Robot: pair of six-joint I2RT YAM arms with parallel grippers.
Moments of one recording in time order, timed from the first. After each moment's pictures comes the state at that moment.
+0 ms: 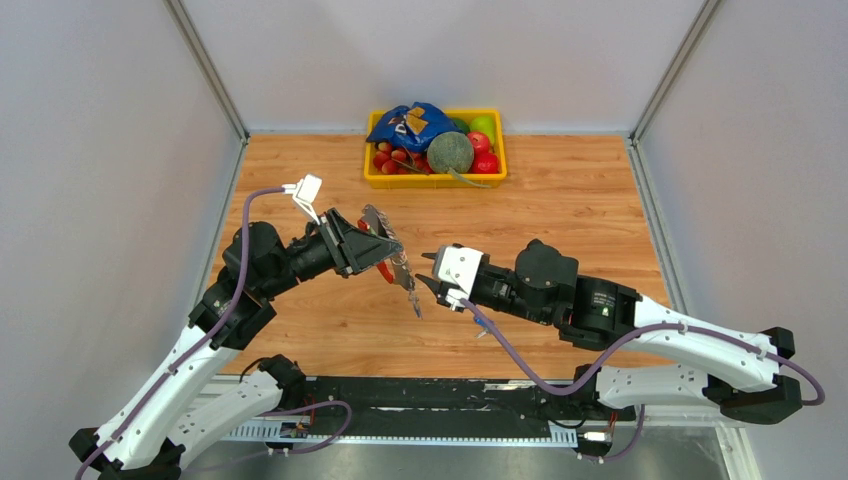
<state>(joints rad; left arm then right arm) -0.65 0.71 0.95 -0.27 0.35 -0.99 1.30 1.00 1.18 -0.29 0.12 -0.44</state>
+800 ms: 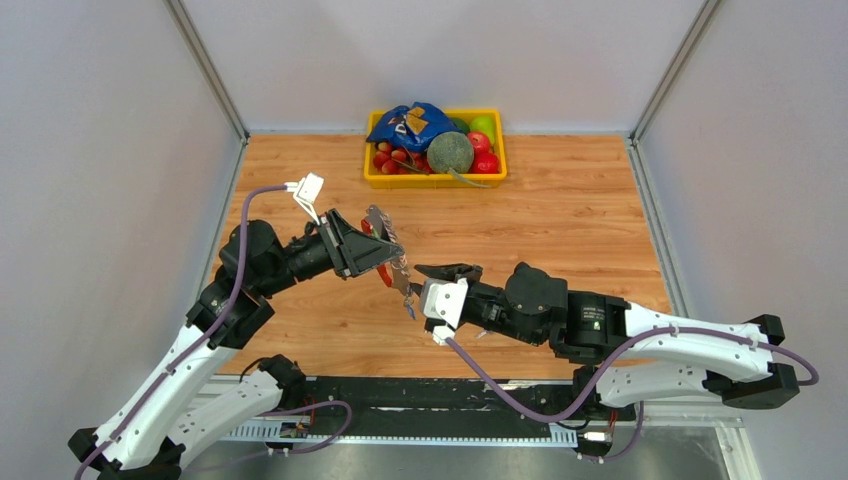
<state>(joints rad) -0.65 0.71 0.98 -0.27 0.41 -0.99 1.44 1.01 1.14 -0.25 0.26 -0.60</state>
